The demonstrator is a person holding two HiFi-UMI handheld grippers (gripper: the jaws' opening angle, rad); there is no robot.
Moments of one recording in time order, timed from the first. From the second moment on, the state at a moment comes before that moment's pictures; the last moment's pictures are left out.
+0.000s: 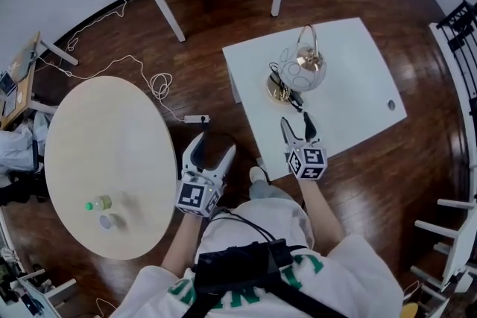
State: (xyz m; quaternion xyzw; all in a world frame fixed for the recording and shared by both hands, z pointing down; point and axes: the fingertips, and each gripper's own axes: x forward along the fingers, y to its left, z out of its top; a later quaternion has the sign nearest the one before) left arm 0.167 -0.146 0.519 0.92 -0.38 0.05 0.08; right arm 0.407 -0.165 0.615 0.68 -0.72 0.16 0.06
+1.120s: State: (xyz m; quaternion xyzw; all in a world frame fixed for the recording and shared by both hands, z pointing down) left arm 0.143 -0.117 0.548 0.86 -0.49 0.08 0.12; right arm 0.434 -0.301 0.715 0.62 -0.73 0.23 0.18
